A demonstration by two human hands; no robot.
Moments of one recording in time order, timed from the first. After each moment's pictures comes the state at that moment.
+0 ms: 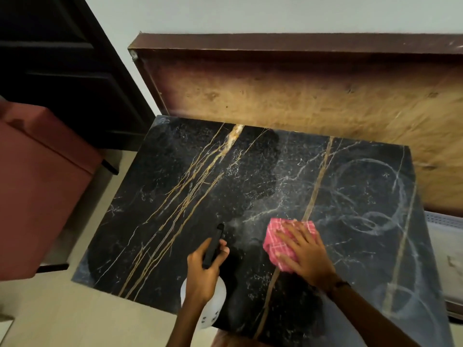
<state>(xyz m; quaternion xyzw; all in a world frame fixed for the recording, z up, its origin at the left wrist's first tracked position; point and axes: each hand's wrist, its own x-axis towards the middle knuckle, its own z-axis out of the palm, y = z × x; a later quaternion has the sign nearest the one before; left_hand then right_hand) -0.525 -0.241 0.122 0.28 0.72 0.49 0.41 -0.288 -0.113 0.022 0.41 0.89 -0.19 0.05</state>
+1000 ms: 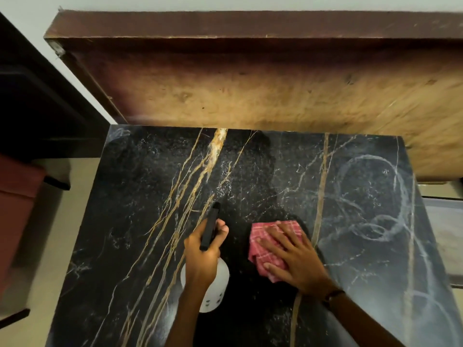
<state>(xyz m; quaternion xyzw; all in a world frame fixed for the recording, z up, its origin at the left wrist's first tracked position) -0.600 -0.111 0.103 0.26 0.68 0.49 0.47 -0.354 -0.083 0.006 0.42 0.90 -0.11 0.02</state>
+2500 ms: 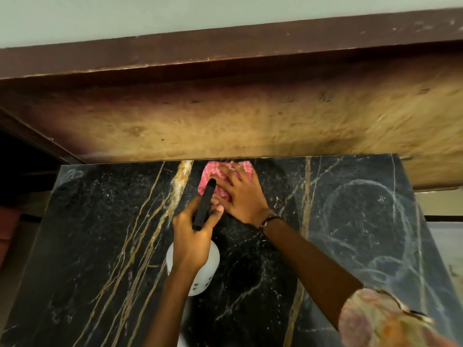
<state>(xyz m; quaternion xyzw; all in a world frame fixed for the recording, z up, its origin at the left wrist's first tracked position) -0.559 0.043 0.098 0.40 0.67 0.47 0.42 -0.441 0.153 -0.004 0.45 0.88 -0.09 -0.09</state>
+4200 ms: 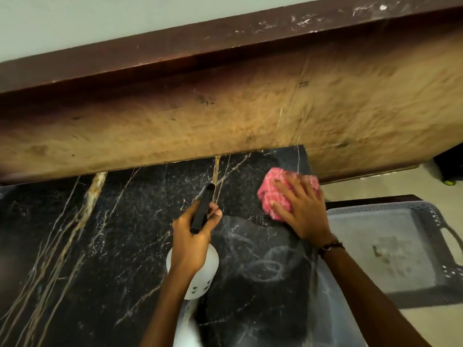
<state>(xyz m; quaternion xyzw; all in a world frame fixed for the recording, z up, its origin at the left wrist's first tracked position) -0.338 0.063 0.105 0.43 0.66 0.43 0.44 -0.091 0.128 -0.012 0.61 0.78 -0.07 -0.12</state>
